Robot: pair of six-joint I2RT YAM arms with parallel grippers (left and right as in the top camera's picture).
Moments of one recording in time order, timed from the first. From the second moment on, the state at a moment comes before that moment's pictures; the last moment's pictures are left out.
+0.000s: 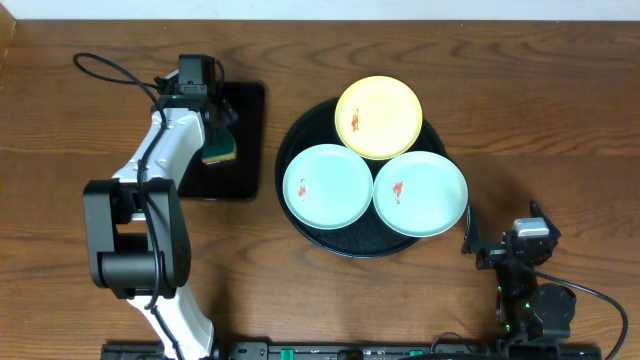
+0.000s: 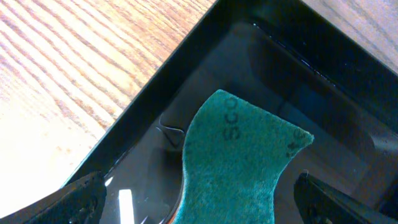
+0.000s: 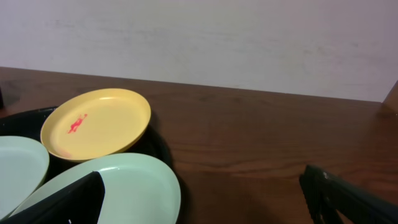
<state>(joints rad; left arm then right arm) 0.00 1.95 1.35 -0.53 -0.29 -0.59 -0.02 0.01 0.01 -0.06 -0.08 -0.08</state>
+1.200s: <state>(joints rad) 0.00 2.08 1.35 -0.44 -0.14 -0.43 -0.02 0.01 0.01 -0.06 -0.08 -0.08</state>
